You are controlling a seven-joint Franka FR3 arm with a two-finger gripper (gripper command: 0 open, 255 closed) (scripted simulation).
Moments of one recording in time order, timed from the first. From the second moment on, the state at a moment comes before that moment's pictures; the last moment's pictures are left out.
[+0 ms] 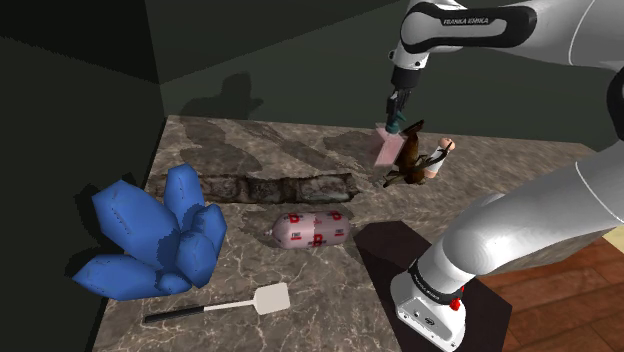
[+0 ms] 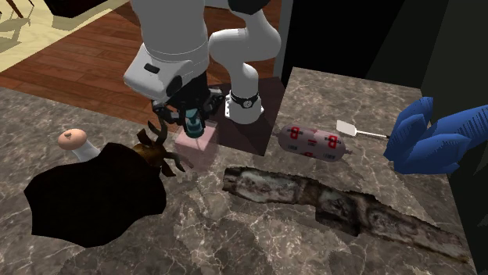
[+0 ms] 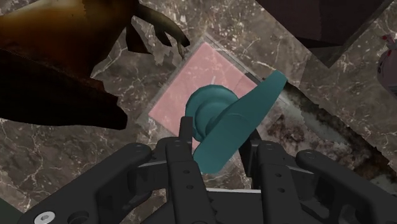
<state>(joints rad) -0.09 -0.36 -0.29 -2.18 -0.20 1.71 -0.43</state>
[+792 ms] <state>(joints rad) -0.08 -0.36 -0.28 -2.02 -0.20 1.55 -0.45</state>
